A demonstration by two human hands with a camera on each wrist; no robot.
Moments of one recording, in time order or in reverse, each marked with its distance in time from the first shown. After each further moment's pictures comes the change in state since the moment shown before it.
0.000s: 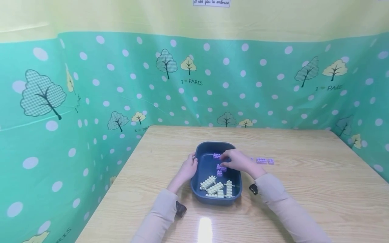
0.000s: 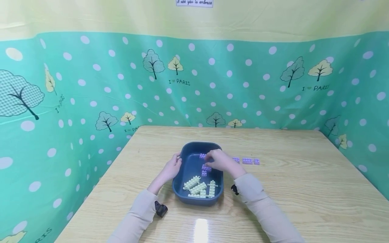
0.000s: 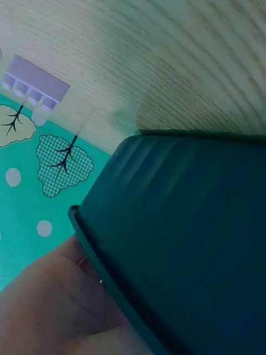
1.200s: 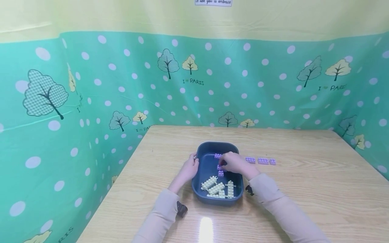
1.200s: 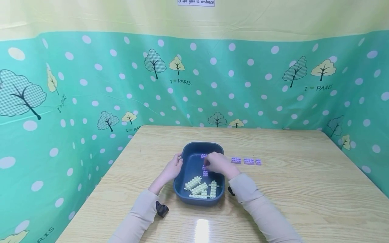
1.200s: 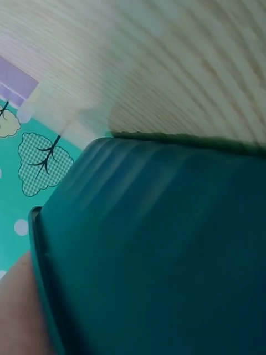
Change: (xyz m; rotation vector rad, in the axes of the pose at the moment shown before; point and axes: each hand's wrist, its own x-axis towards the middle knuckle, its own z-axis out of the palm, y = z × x) left_hand 0.001 0.000 0.001 0.021 0.007 -0.003; right_hand 0.011 -0.010 0.017 -0.092 -0.069 0.085
